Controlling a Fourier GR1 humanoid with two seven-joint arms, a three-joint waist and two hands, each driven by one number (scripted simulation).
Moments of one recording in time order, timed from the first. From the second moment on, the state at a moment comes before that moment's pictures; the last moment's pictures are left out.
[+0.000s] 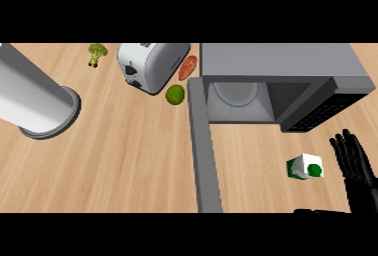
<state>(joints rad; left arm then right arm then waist) 0.44 0.07 0.43 -2.34 0.43 -0.31 0.10 0.24 -0.09 -0.18 -1.75 0.02 0.21 -0.31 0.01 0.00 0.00</state>
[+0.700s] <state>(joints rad) 0.43 0.05 0.49 -2.34 0.47 -0.36 0.13 0.13 -0.19 -0.30 -1.26 0.05 0.26 -0.62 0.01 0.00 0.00</state>
